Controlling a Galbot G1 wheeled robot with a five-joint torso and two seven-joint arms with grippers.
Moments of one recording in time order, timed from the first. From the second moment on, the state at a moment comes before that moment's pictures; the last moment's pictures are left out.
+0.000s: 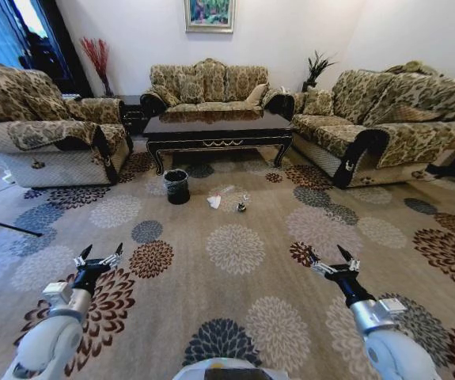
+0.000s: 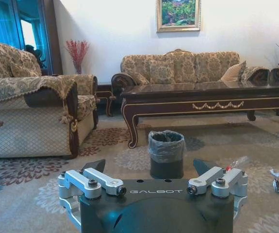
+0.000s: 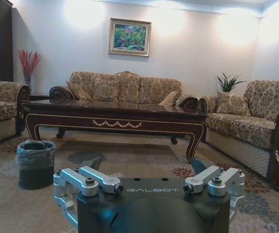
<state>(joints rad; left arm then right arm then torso) 1.68 -1.08 -0.87 -2.10 -0.56 0.12 -0.07 -1.77 1.16 0.88 2.12 0.46 0.06 -0.11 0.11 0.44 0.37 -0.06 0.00</state>
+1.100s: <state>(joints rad) 1.67 -1.08 -0.86 -2.10 -0.56 0.12 -0.08 -1.77 1.19 0.86 2.13 0.45 0.07 -0.11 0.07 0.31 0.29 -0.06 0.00</state>
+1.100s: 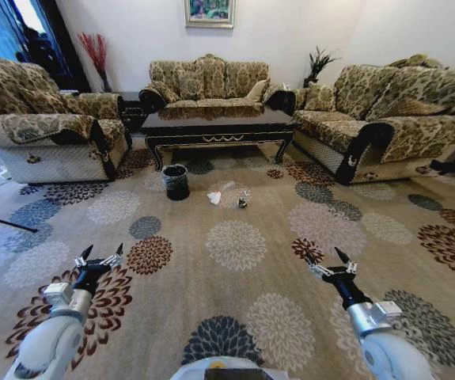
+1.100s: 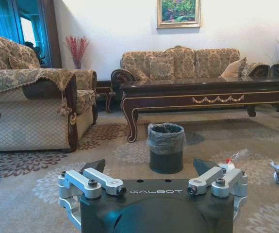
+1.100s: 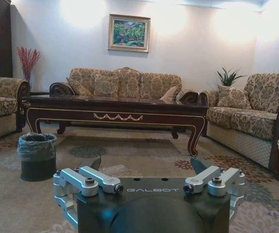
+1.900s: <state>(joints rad) 1.67 -1.09 -0.86 -2.10 -0.55 0.11 -0.08 -1.79 1.20 0.86 2.12 0.43 0.08 -0.13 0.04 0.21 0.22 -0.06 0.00</state>
